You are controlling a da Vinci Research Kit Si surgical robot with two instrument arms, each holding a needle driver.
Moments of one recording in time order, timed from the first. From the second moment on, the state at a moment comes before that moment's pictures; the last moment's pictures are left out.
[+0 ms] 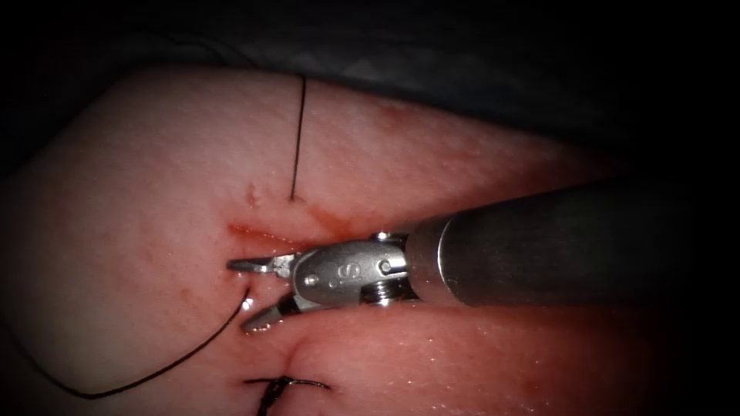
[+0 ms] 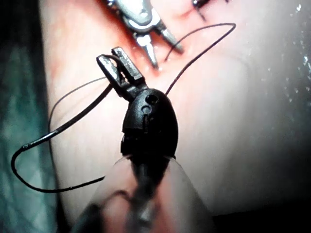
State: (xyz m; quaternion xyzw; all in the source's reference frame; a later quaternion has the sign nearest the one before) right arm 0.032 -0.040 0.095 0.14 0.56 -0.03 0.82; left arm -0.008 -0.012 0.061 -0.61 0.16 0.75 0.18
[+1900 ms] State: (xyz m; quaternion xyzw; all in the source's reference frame) right arm 0.039 -0.061 0.067 0.34 0.56 -0.05 0.76; left arm -0.016 -0.016 0.066 -0.61 0.11 0.77 0.17
